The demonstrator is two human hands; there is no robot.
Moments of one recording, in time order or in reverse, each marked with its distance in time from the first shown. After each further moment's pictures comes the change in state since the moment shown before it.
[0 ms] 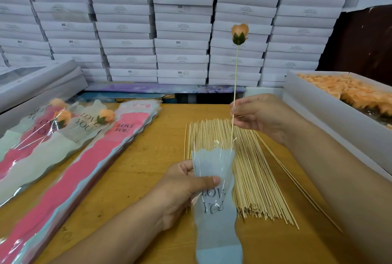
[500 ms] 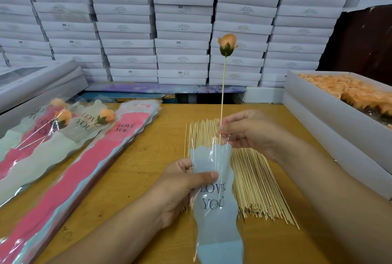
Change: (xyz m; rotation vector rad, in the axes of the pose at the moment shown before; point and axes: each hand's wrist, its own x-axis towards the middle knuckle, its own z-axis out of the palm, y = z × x) left_hand -0.003 0.004 0.001 -0.032 0.043 0.011; right_hand -0.017 0.019 0.019 -0.146 -0.146 0.037
